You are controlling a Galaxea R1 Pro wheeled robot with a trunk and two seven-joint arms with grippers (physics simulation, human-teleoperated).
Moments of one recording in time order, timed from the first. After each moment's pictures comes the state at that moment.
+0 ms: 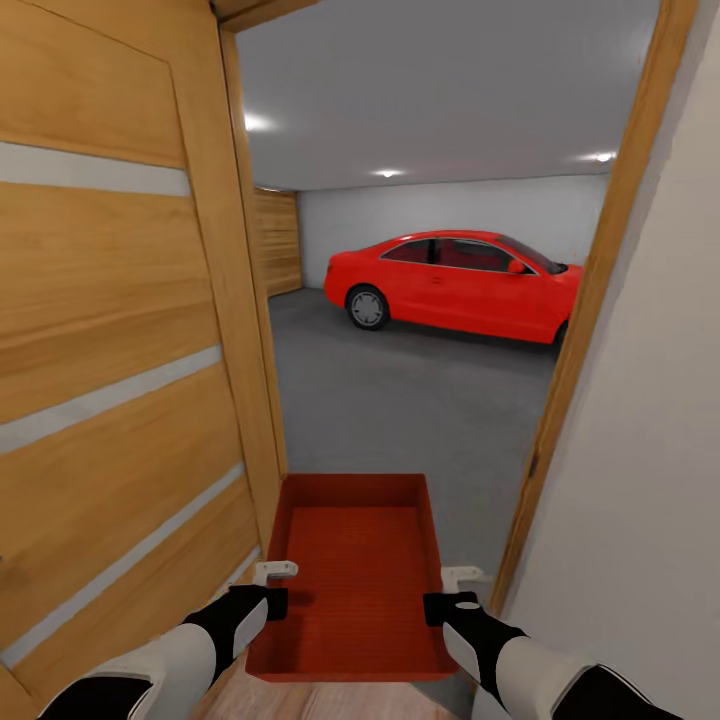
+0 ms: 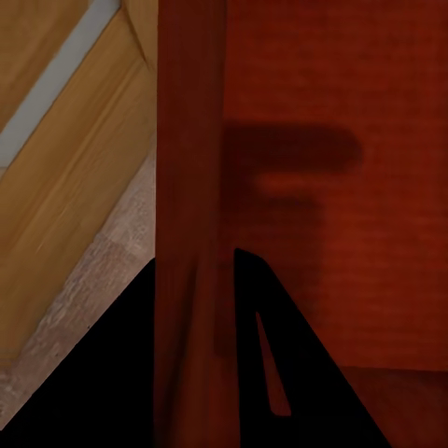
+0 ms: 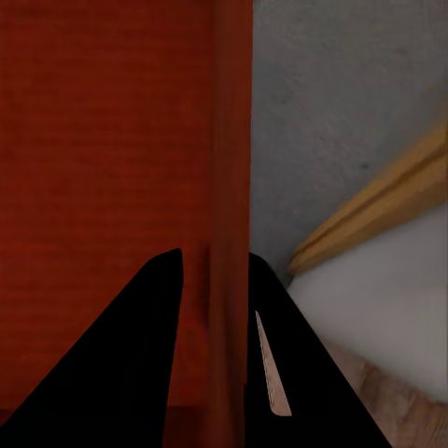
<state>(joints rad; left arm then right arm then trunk) -0.74 -0.09 -0.02 -0.11 0.07 0.22 0.15 -0.74 0.12 0.57 -0.03 -0.52 0.00 -0.18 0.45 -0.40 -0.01</state>
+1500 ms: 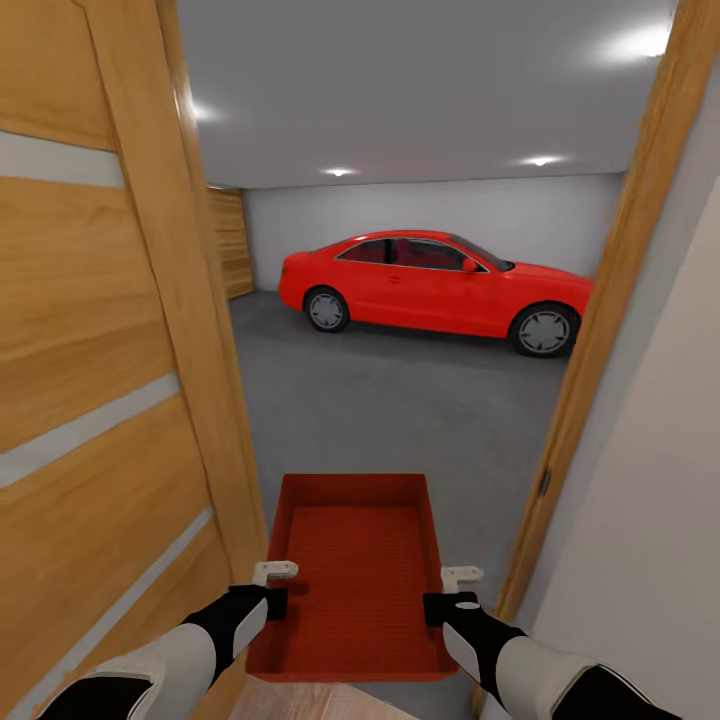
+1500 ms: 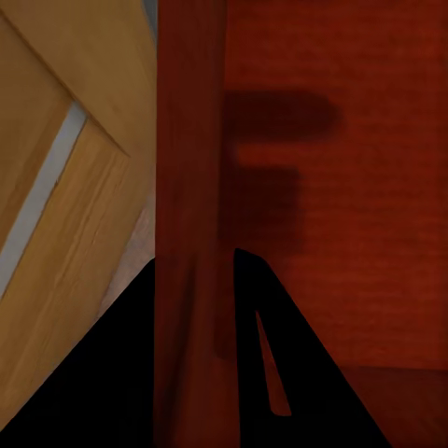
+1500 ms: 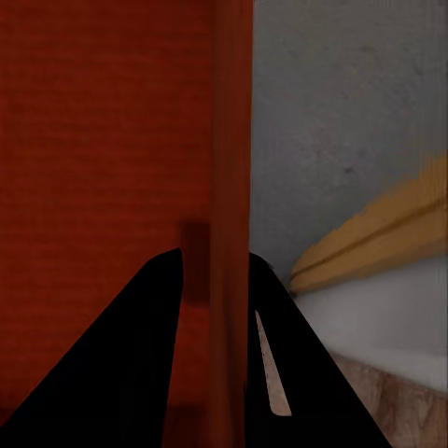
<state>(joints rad) -0.74 -0.09 -0.02 -0.11 0.06 0.22 0.14 -0.74 0.12 0.57 -0.03 -0.52 0.00 -0.18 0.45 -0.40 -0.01</state>
